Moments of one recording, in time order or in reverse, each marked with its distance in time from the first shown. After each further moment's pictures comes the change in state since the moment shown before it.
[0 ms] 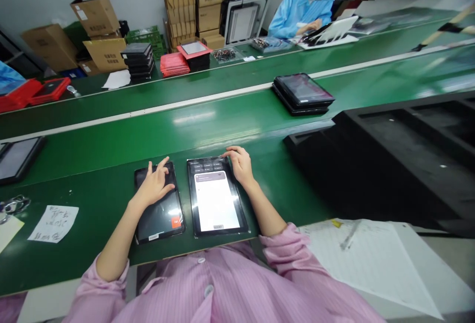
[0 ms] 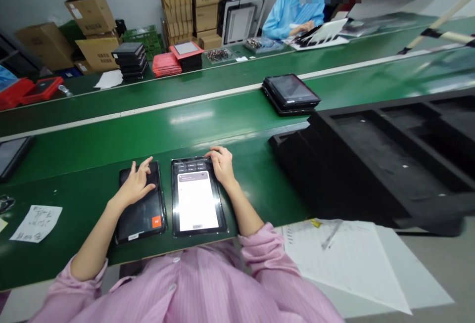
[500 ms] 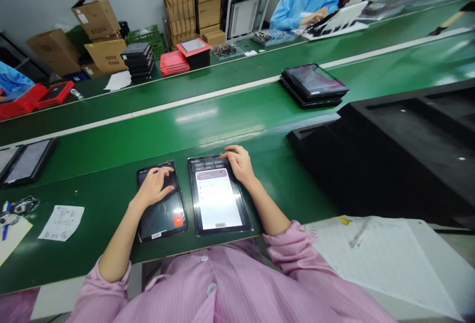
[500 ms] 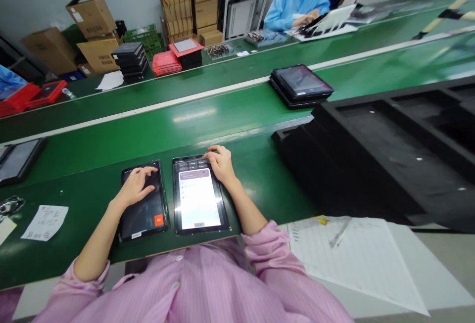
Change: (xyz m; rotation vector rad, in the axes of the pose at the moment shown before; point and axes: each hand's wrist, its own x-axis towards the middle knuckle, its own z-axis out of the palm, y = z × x) left_hand -0.004 -0.007 -0.005 -0.048 -0.078 0.010; right_hand 0.000 -0.008 -0.003 -0.028 -0.153 0.030
